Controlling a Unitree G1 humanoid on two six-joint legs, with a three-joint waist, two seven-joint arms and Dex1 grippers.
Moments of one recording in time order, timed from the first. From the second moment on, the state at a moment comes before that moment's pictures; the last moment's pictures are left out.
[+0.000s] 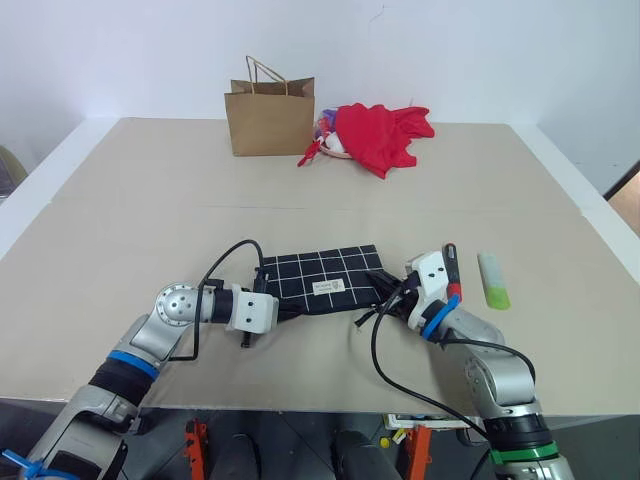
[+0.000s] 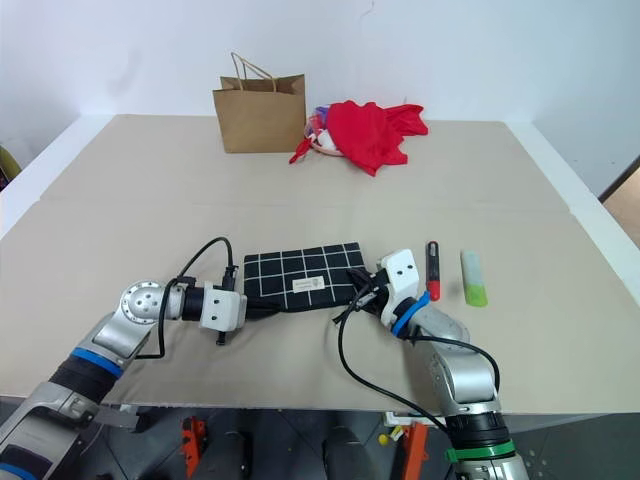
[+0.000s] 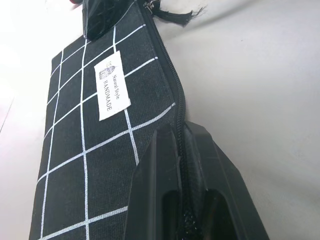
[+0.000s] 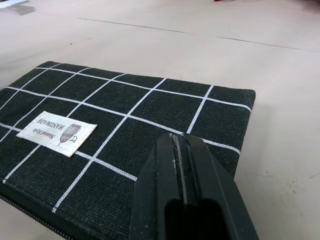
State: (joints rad) left arm -0.49 0.56 -0.34 0.33 0.00 -0.50 -1.08; right arm -0.21 -0.35 0.01 -0.11 0.31 0.38 0.53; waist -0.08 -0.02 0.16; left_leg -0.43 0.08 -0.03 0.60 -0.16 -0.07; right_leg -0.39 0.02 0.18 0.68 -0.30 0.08
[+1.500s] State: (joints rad) left arm -0.52 0.53 -0.19 0.06 -0.40 0.24 -1.24; right arm -0.08 -0.52 0.00 -0.25 0.30 -0.11 0.87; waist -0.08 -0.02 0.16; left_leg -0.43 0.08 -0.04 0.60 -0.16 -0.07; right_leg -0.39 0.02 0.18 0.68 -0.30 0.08
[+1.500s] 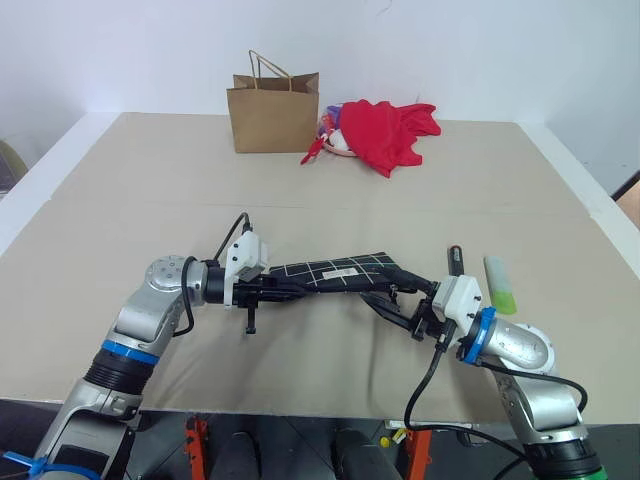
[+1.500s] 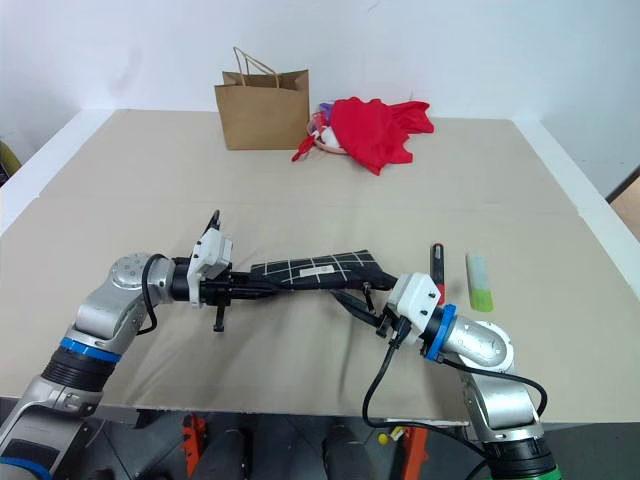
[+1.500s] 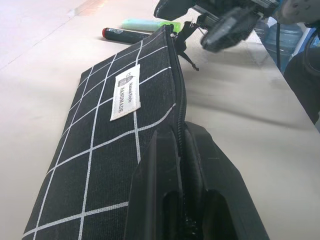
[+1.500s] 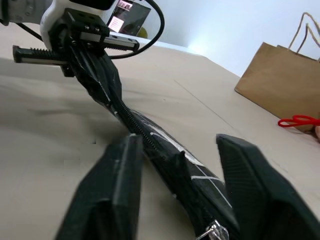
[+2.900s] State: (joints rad) left arm -0.52 0.43 -0.20 0.11 -0.29 0.08 -1.20; right arm -0.36 -0.39 0.26 -0.28 0.30 0.28 0.85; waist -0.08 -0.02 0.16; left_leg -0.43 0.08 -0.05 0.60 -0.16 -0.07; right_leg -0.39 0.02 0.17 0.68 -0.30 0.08
